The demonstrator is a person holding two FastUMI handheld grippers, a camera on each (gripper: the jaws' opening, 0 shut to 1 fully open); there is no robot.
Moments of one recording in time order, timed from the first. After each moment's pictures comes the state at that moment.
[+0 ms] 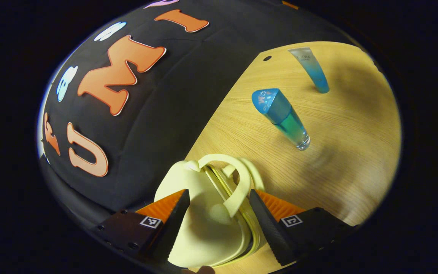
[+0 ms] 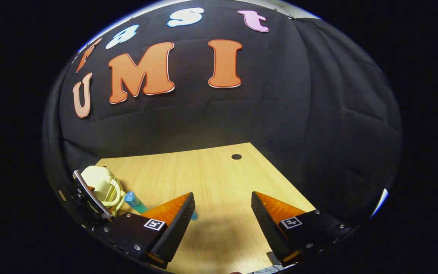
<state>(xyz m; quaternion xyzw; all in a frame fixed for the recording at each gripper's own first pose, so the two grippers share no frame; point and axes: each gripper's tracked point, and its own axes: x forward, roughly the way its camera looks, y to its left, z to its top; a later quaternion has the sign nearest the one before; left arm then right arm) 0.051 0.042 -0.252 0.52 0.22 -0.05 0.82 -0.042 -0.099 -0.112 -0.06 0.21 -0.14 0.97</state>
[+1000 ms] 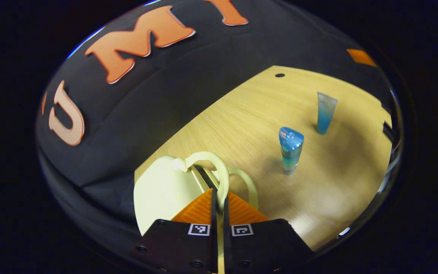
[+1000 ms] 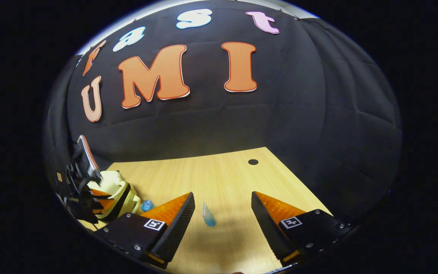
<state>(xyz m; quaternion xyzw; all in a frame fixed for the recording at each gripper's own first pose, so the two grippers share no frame) 0.059 0.033 -0.238 0.31 0.31 -0.10 0.89 -0.011 -0.047 -0.098 -0.05 0.19 -0.08 0.98</state>
